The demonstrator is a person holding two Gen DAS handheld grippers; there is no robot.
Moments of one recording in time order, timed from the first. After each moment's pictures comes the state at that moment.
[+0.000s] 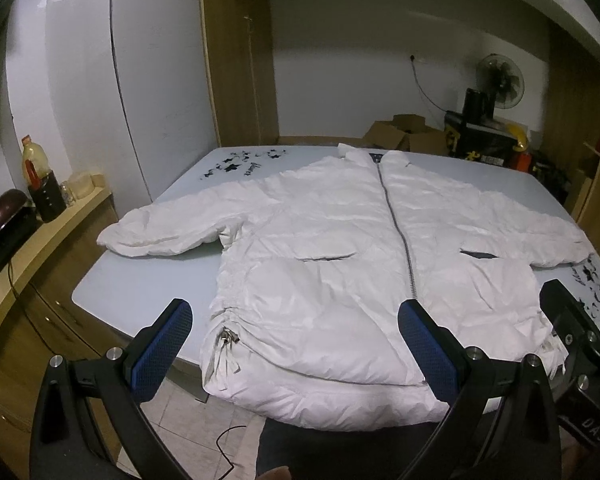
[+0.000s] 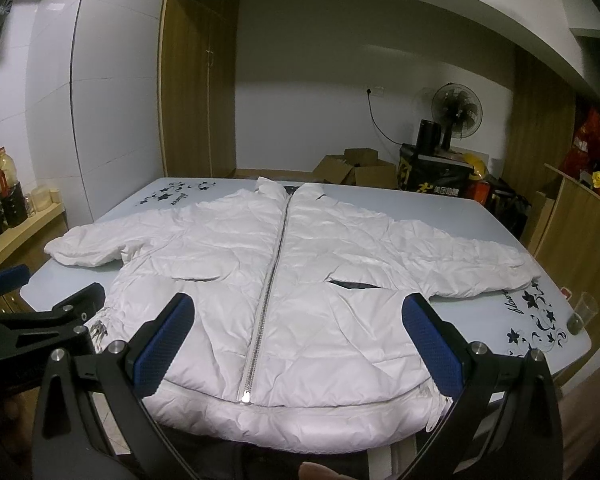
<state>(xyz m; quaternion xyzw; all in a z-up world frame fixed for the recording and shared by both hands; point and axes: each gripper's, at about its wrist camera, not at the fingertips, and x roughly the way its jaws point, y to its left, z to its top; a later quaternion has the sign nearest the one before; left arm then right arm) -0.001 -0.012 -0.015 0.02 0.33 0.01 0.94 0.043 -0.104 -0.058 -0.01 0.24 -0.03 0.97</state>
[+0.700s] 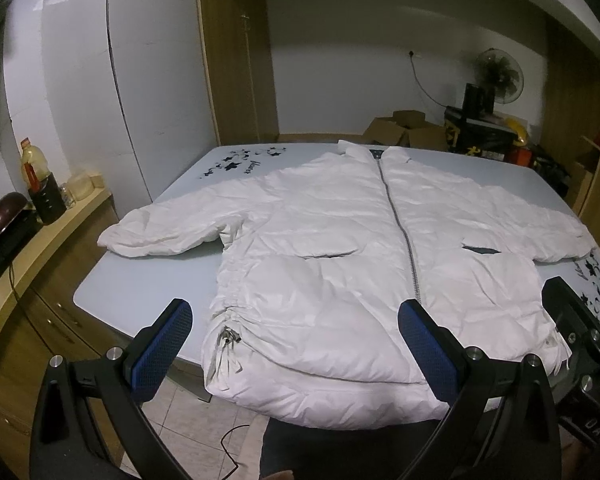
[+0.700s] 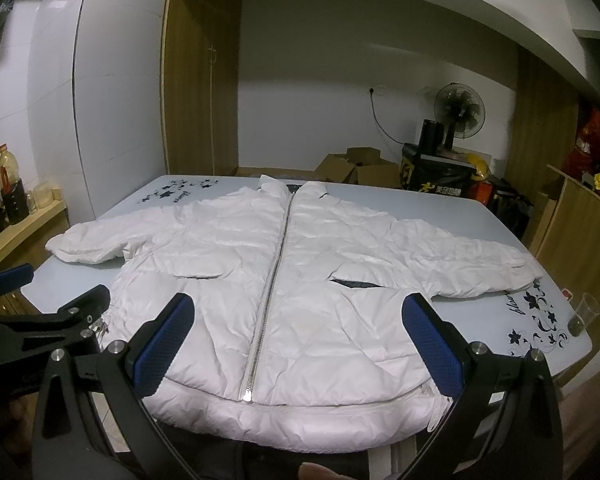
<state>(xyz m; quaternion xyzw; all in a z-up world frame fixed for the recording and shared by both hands) 0.000 -0.015 -0.018 0.03 0.33 0.01 0.94 0.044 -0.101 -0.058 -0.01 0.25 -0.03 0.97</state>
